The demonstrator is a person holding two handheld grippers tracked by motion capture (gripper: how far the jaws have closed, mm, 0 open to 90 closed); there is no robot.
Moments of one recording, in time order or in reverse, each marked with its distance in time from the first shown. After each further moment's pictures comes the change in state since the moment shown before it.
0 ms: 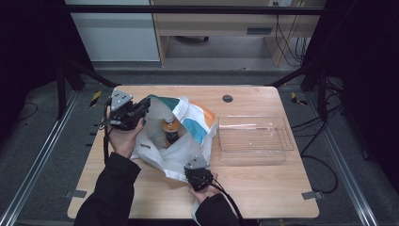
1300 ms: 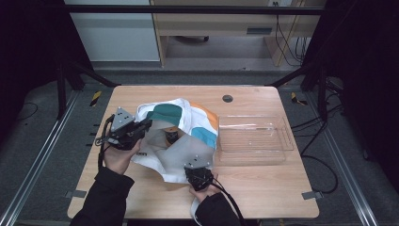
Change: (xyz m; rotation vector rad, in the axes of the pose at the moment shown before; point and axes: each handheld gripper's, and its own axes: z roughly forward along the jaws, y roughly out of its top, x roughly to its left) left arm -0.012 -0.029 -0.033 0.088 -0.107 0.100; right arm -0.002 0.000 0.000 -0.004 0.011 0.001
